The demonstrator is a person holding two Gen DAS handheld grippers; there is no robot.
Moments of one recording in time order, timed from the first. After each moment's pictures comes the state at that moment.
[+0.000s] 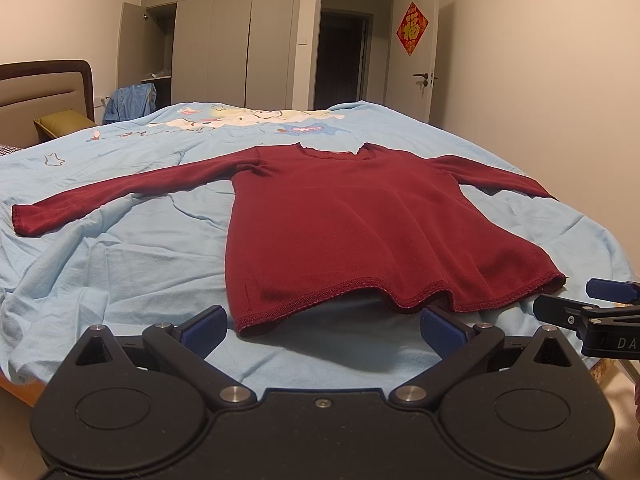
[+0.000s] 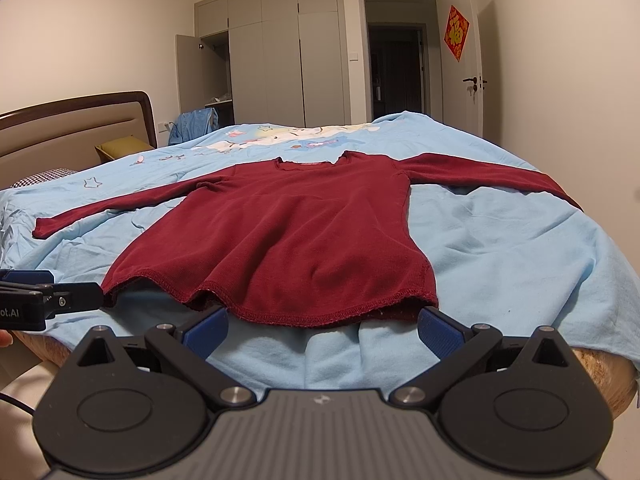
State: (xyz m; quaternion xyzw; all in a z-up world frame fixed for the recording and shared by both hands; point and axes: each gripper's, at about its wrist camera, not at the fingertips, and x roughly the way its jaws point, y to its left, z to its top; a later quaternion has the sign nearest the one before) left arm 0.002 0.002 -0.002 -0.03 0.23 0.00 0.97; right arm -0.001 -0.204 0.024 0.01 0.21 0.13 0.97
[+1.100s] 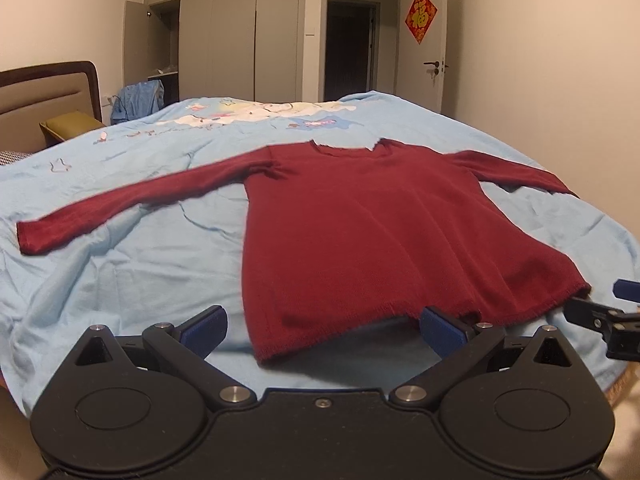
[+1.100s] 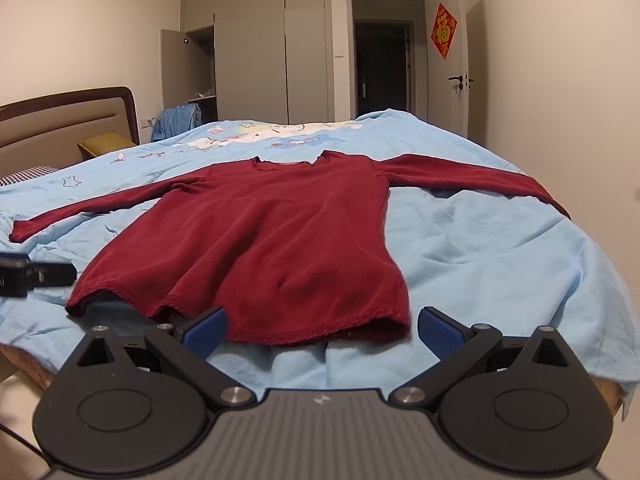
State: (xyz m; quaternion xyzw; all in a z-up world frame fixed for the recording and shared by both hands) left arm 0.030 0.007 0.014 -0.01 0.25 0.02 0.97; right arm 0.025 -0.214 0.029 0.00 0.22 0.10 0.97
